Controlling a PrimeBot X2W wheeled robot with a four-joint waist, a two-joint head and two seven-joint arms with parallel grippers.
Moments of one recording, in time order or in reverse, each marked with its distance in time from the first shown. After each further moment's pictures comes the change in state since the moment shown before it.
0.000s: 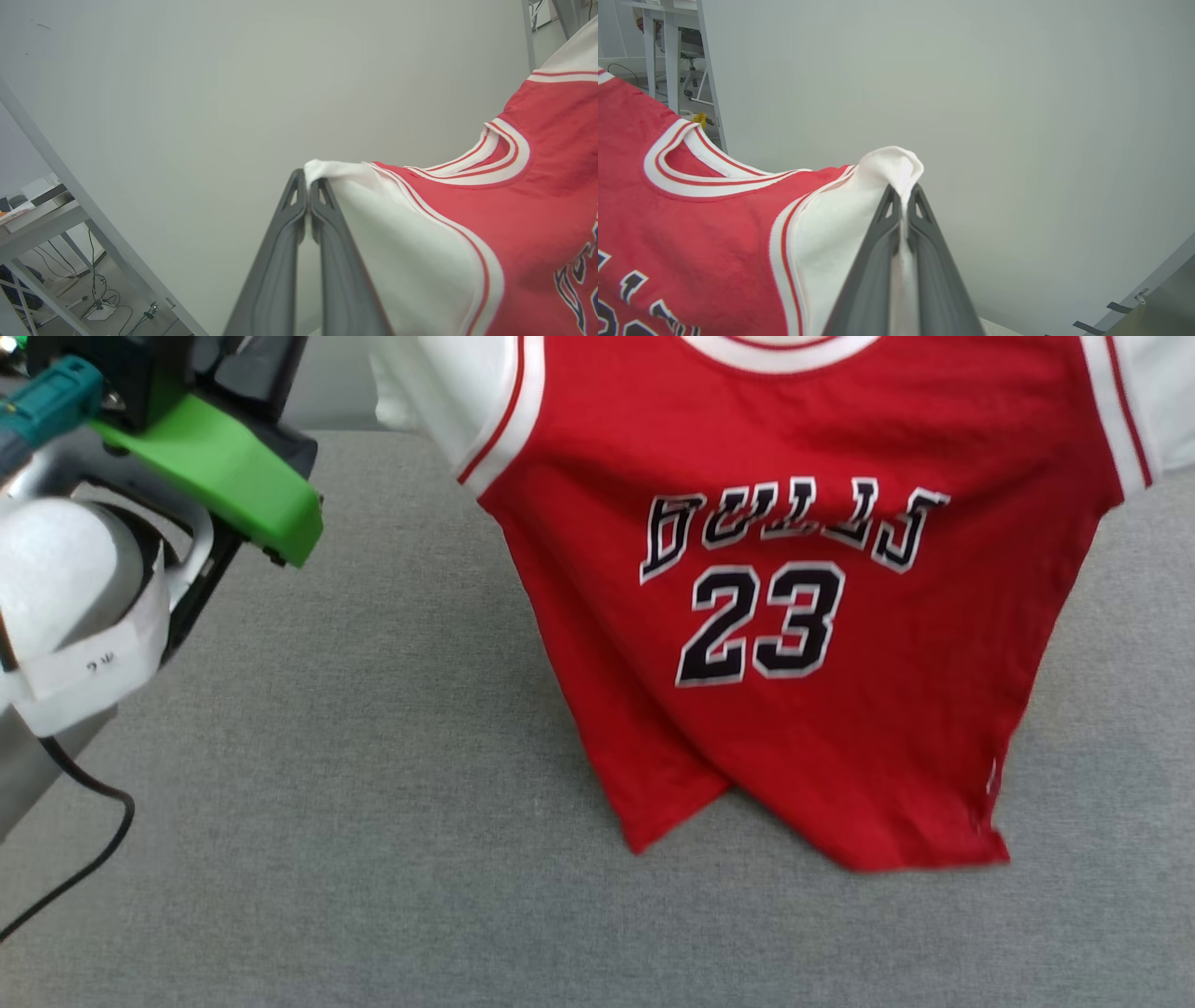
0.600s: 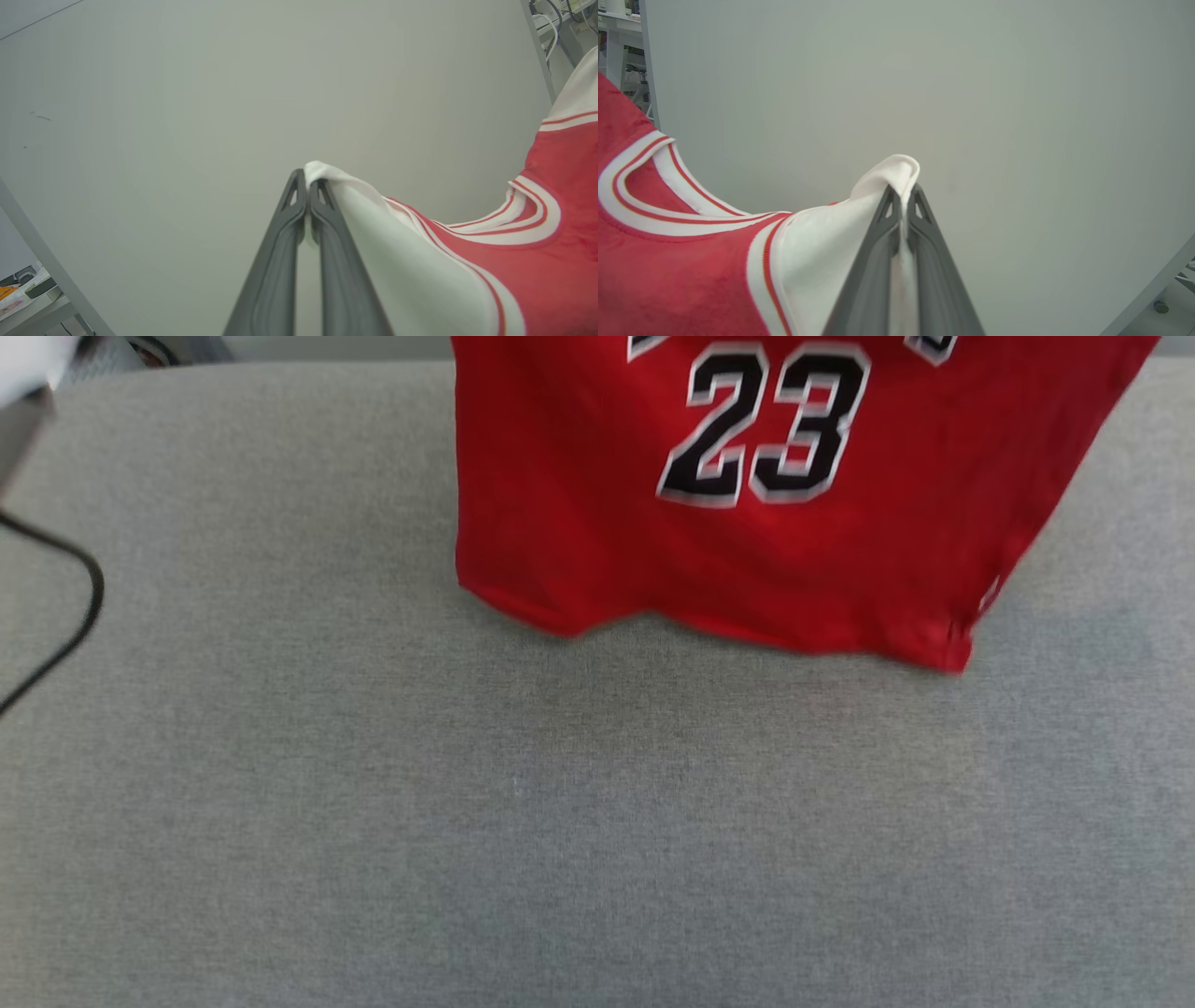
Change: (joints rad) left arm -0.392 -0.173 0.041 0.257 0.067 -0.120 0.027; right arm -0.335 0.145 -0.081 0.097 -0.195 0.000 0.117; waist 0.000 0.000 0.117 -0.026
